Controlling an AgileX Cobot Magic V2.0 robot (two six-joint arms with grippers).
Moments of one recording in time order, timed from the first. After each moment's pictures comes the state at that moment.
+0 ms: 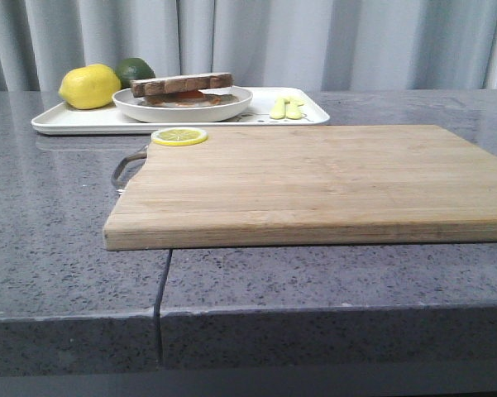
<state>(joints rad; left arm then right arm) -0.30 0.50 -0.54 -0.06 0.23 -0.04 0.04 0.56 -0.51 0.19 0.17 -0.17</state>
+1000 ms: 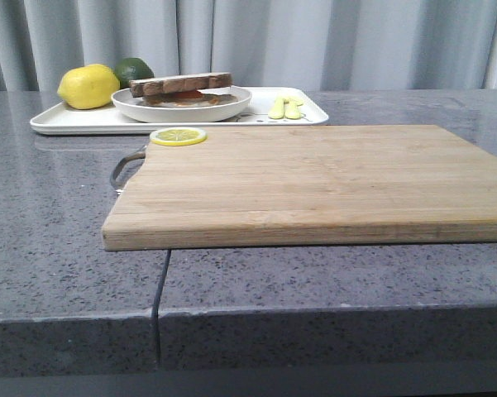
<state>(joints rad) -0.30 0.47 -0.41 -0.06 0.08 -0.04 0.04 0.56 -0.51 0.19 0.19 -0.17</state>
